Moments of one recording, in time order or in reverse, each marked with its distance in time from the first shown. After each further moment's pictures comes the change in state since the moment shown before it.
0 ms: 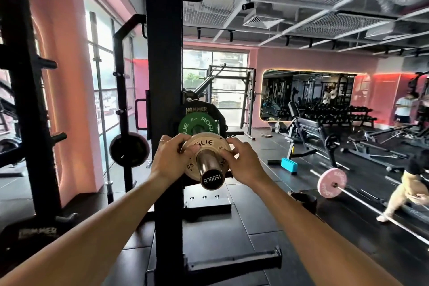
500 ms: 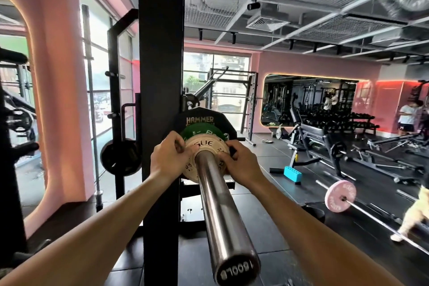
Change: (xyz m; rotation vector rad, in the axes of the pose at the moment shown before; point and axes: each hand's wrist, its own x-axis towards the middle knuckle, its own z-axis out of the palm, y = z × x) left_hand 0.132 -0.077 0.057 0.039 0.129 -0.112; right_hand 0.150 0.063 0.069 -0.029 0.014 0.021
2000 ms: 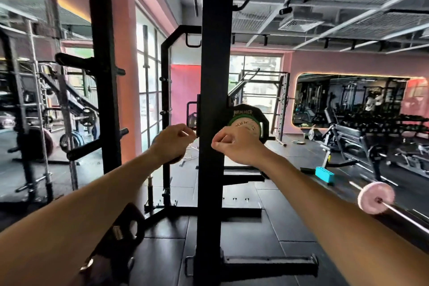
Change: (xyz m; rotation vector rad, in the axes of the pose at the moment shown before) left_hand -0.135 0.059 -0.259 0.034 -0.226 -0.050; right_hand -0.195 -0.227 -0.035 -0.037 -0.348 -0.201
